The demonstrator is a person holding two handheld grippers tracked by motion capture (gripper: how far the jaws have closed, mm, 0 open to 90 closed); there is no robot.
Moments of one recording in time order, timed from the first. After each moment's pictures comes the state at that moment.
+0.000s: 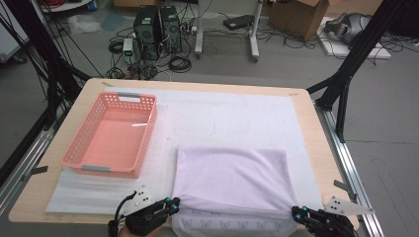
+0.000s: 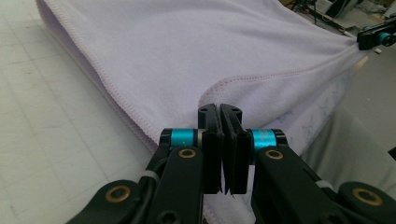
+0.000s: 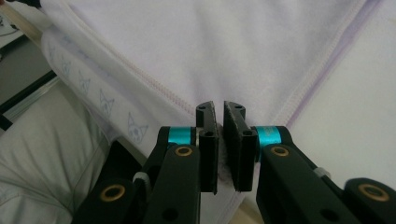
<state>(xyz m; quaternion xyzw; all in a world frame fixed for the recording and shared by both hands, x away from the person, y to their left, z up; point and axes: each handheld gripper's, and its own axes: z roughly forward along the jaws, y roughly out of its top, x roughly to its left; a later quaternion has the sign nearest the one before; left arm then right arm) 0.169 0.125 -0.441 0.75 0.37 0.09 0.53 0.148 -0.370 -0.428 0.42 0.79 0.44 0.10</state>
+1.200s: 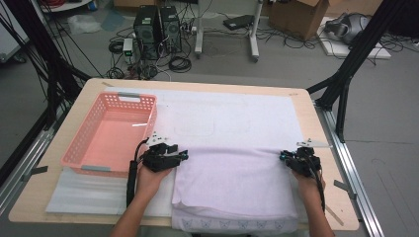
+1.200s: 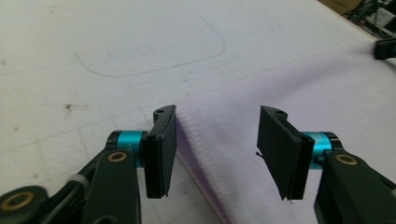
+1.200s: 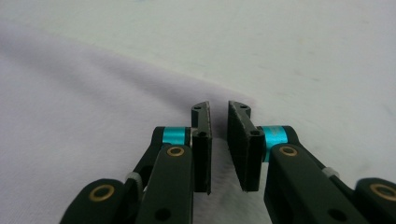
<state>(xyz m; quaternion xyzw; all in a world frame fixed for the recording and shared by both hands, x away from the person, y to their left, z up) 0.329 0.116 -0.448 0.73 0.45 0.13 0.49 0.322 -0.355 -0.446 0.53 0.74 0.36 0.21</state>
